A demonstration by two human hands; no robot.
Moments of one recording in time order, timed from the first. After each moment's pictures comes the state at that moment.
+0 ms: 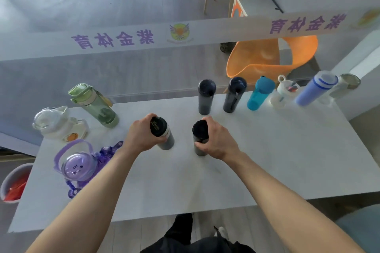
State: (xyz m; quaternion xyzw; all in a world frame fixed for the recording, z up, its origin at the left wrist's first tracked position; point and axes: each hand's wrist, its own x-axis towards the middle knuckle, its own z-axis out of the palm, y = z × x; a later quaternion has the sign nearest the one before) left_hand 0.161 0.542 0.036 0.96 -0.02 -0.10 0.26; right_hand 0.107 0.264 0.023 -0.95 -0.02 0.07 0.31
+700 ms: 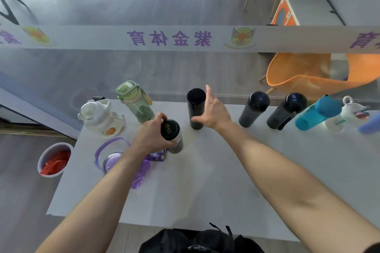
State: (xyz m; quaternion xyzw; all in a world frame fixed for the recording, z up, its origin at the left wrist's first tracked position) left_hand 0.191 0.650 0.027 0.96 0.01 -0.10 0.26; right_hand 0.275 0.409 0.017 -0.95 -0.03 0.10 0.29
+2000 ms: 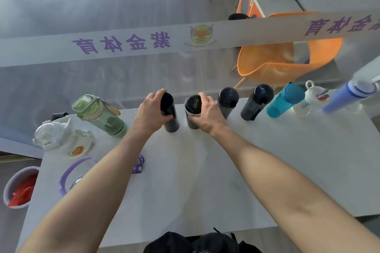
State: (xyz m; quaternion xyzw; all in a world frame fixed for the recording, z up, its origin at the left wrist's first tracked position) left_hand 0.291 0.560 0.026 0.96 -0.06 -0.04 0.25; right_hand 0.262 0.341 0.010 -0.94 0.06 0.06 0.34
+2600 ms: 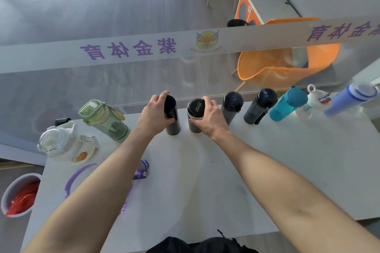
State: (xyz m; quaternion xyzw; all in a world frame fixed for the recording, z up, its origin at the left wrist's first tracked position) left_hand 0.300 0.570 0.032 0.97 -0.08 -0.07 0.24; right_hand 0.267 0.353 0.004 -0.93 0.11 0.06 0.34
